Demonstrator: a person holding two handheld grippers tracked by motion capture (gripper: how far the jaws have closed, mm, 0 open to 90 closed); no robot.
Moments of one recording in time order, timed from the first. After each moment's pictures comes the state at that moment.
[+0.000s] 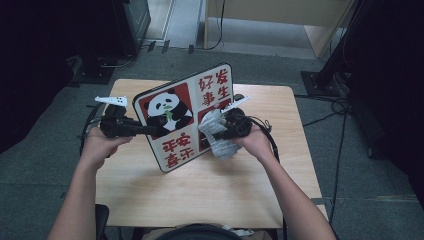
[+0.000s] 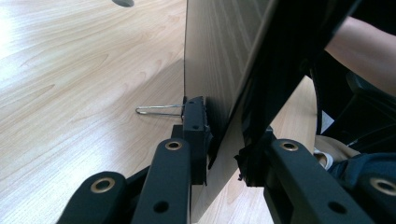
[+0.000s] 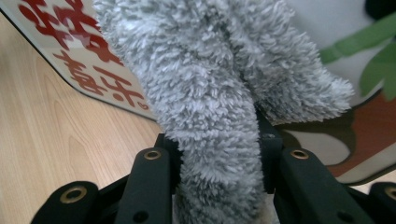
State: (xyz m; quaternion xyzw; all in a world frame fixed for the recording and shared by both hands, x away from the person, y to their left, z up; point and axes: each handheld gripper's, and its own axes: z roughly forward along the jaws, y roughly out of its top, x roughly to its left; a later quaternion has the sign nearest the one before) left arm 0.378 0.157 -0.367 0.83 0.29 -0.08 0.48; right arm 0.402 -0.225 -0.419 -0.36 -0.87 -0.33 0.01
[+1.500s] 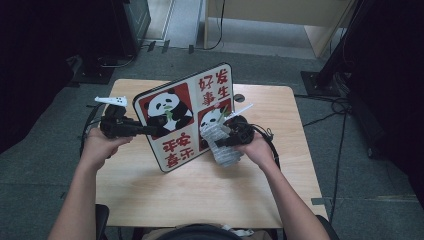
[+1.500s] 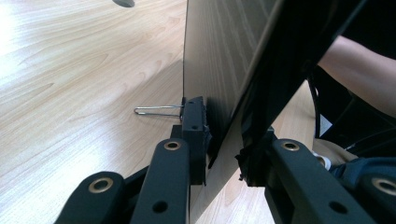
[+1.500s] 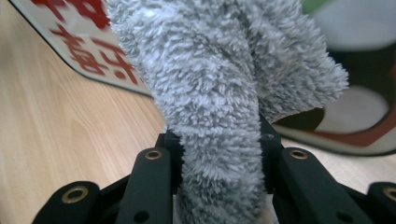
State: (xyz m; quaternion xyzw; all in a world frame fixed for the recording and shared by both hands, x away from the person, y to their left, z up) left arm 0.378 0.158 -0.368 0.82 0.30 -0.08 0.48; right arm 0.389 -0.234 -0.433 -0.37 -0.87 -0.34 0.03
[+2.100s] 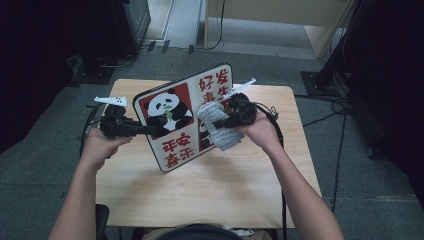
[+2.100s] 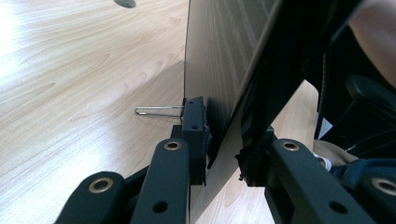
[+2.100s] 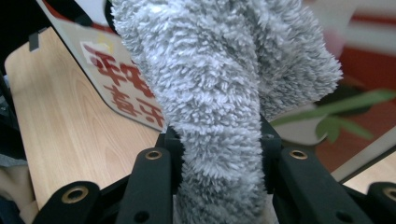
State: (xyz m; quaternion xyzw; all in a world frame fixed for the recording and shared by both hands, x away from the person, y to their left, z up) left arm 0.377 0.158 -0.368 0.82 0.30 -0.08 0.48; right arm 0.399 -0.224 -0.348 -0.34 -0.87 -0.35 -0.01
